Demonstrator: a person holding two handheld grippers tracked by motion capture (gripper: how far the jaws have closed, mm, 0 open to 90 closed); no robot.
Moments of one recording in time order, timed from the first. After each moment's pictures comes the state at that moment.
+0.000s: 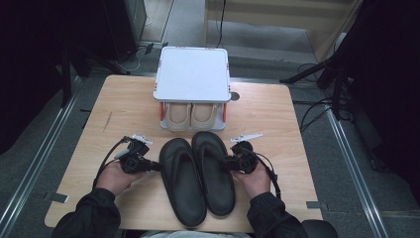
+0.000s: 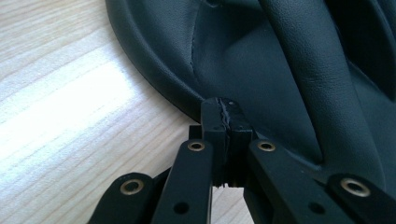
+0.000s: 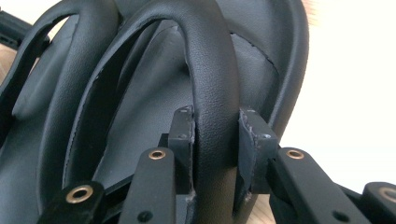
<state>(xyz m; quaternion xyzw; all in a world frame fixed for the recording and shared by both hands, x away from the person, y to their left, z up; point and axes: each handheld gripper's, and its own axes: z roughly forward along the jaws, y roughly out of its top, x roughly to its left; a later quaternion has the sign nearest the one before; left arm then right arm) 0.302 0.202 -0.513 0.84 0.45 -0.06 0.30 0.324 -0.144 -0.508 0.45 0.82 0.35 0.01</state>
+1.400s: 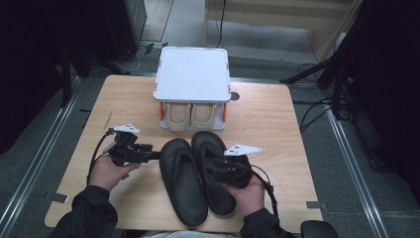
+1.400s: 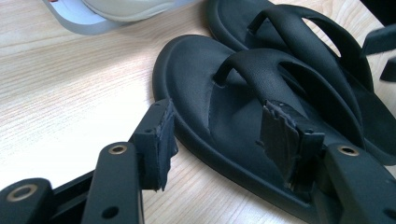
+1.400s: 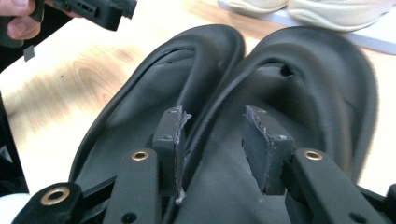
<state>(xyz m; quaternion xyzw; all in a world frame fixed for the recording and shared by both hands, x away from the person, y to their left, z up) 0.305 0.224 -0.484 0.79 0.46 0.01 0.40 0.274 -0.124 -0.486 0.38 0.81 0.44 0.04</state>
